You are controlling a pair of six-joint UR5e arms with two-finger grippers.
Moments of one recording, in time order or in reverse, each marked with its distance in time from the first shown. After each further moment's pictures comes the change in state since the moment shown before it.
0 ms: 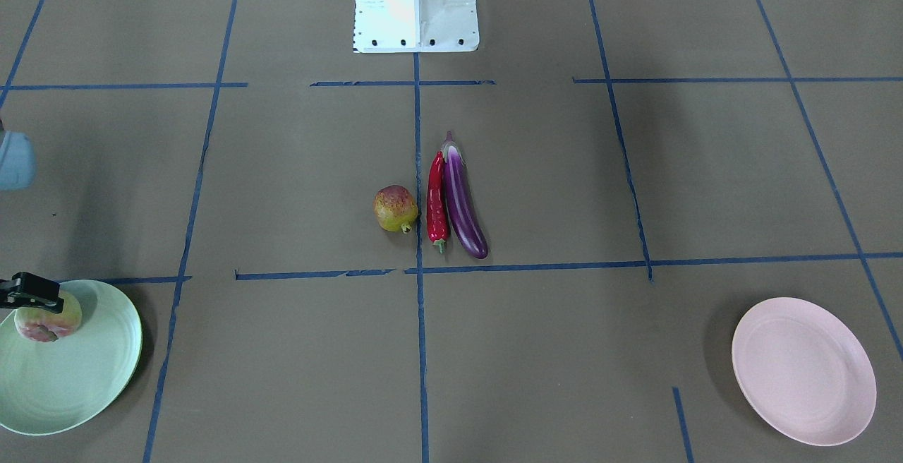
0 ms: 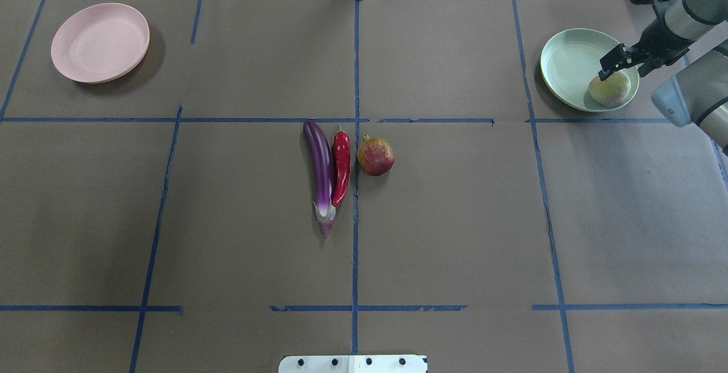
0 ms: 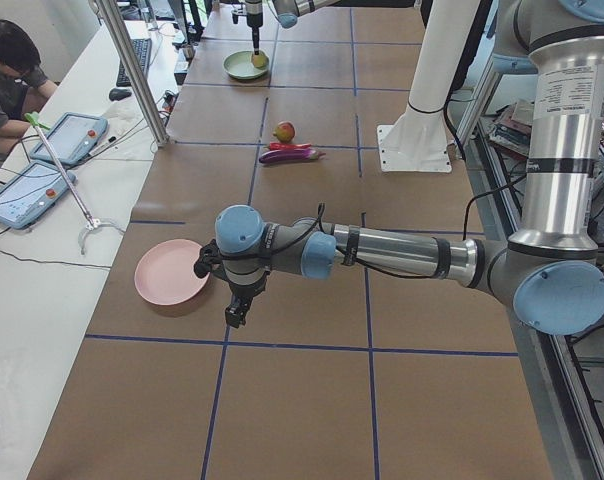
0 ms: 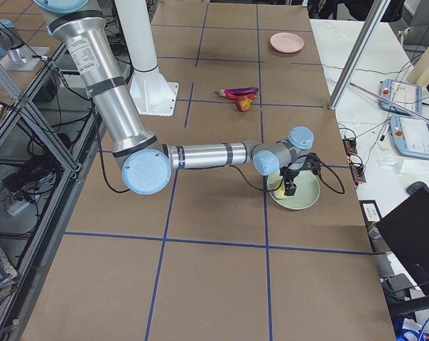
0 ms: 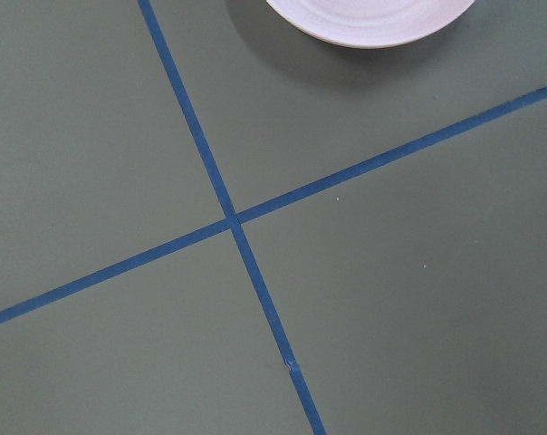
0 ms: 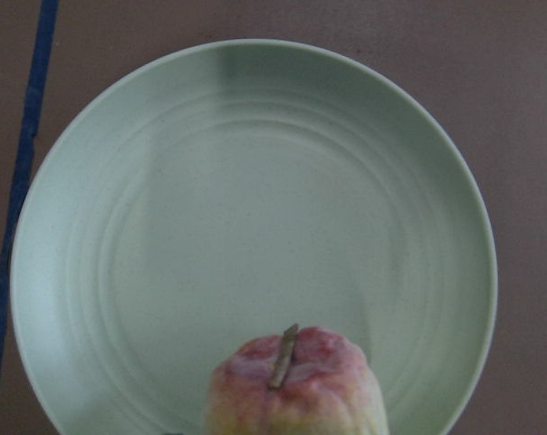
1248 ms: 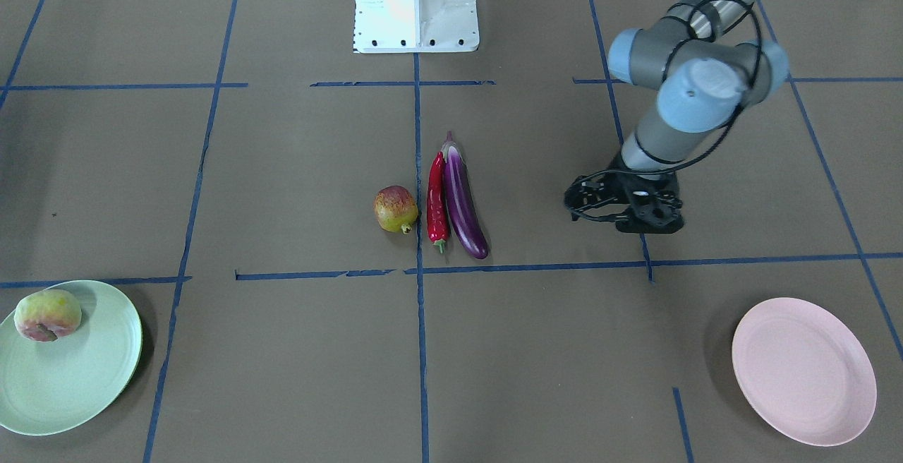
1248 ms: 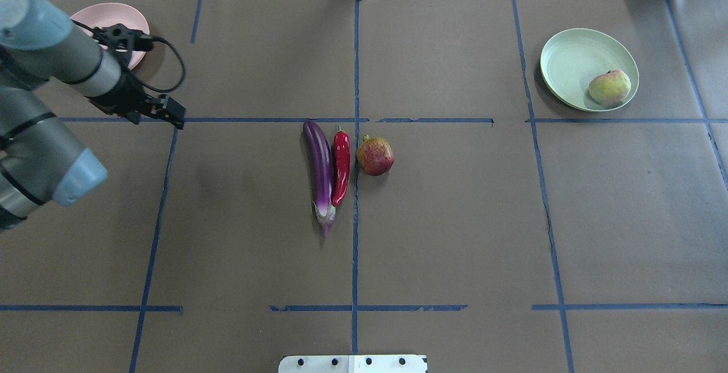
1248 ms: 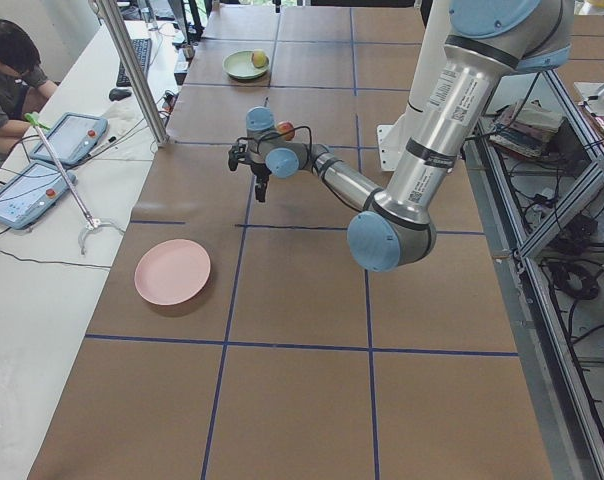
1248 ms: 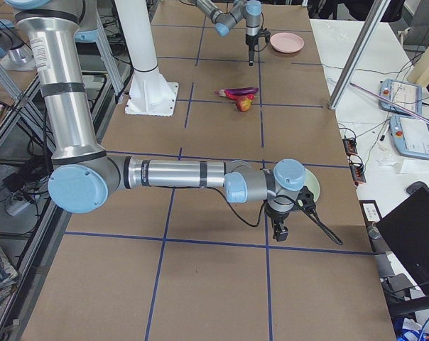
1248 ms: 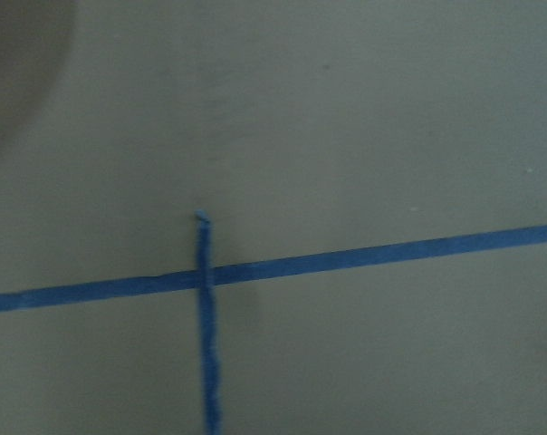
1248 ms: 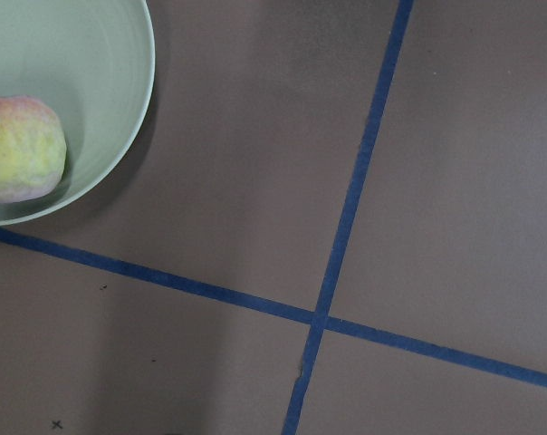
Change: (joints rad) left arm 0.761 -0.538 0.160 -0.215 0.333 -1.280; right arm 0.282 -0.237 0.199 -0.255 0.029 -0.540
